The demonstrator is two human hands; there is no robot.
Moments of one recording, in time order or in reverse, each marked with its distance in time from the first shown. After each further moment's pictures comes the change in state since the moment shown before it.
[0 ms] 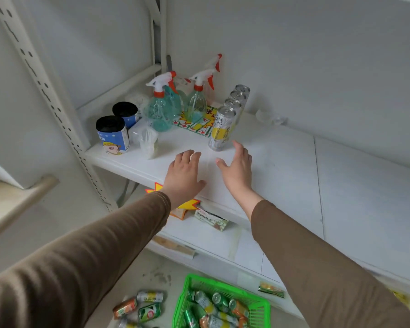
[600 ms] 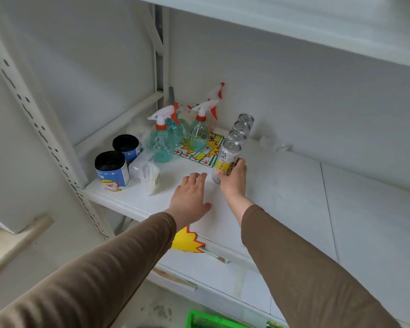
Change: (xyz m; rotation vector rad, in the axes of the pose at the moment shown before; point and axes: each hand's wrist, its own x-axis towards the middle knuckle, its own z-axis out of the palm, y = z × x) left_hand 0.057 -0.007 -0.011 -0.050 -0.078 0.006; right_hand 0.085 -0.029 0.037 0.179 0.055 0.240
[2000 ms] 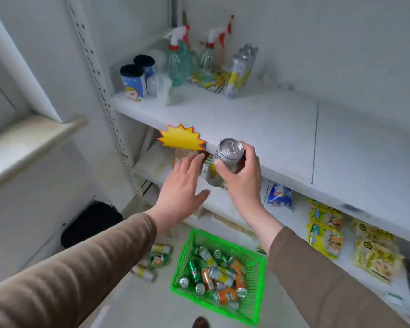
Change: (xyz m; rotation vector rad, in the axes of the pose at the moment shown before) left_hand -0.276 0.052 0.038 -0.086 0.244 0.104; right_hand -0.284 0.083 -0.132 0.198 -0.054 -0.334
